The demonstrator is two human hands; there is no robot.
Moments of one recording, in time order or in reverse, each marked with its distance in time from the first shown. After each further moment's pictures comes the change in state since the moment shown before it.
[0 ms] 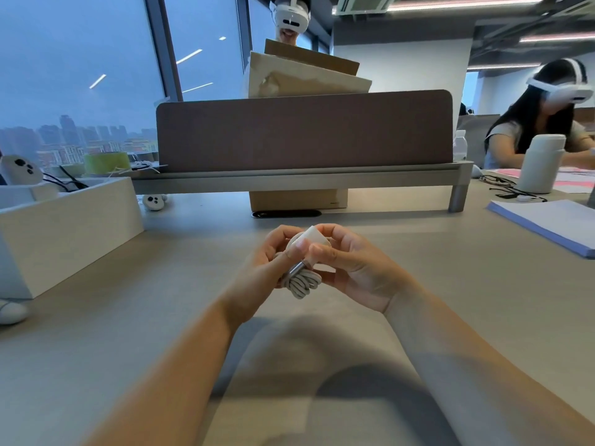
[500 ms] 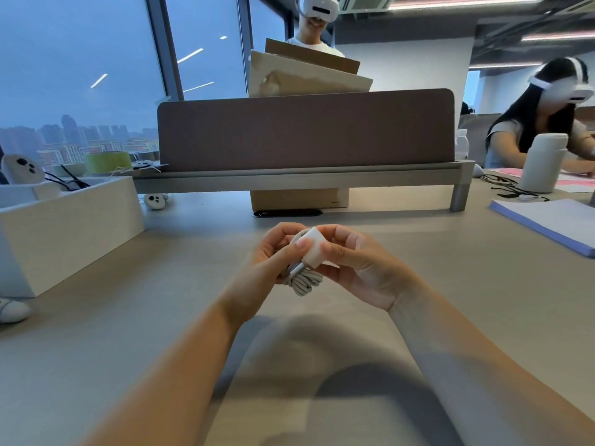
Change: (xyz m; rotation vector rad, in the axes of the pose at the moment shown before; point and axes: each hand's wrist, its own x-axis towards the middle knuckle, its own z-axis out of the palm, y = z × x) left_hand -0.001 0.001 0.000 -0.017 0.009 0.030; right_hand -0.001 -0.003 -0.003 0.072 -0.015 -0.004
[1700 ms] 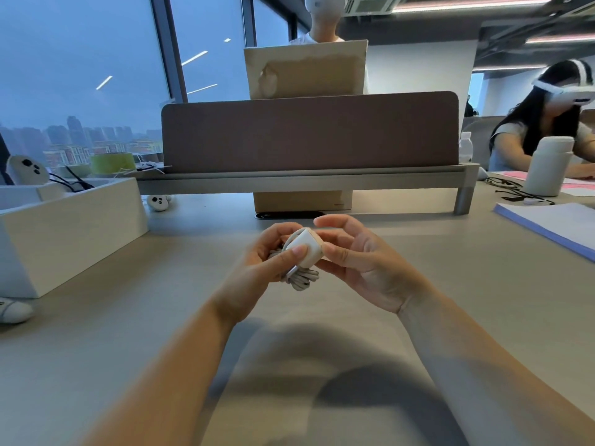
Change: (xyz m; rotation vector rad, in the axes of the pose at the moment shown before) left_hand -0.001 0.000 -0.011 -0.038 -0.004 0.011; right_hand -0.001 -0.003 -0.003 -0.068 0.010 -0.075
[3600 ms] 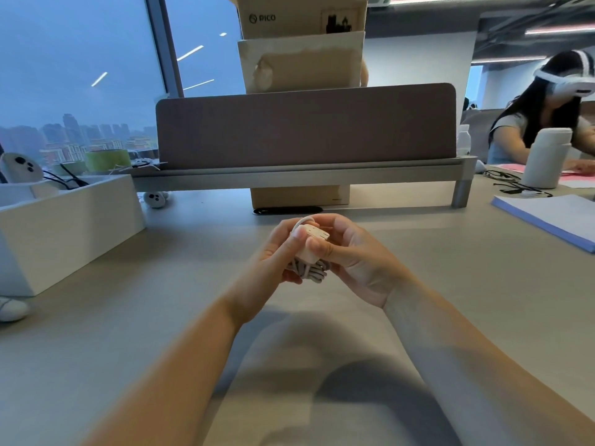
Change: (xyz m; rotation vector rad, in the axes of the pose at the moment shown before) left_hand -0.001 0.002 0.019 0.143 -0.026 -0.029; right_hand 0.002 0.005 0.012 -0.123 0.091 -0.003
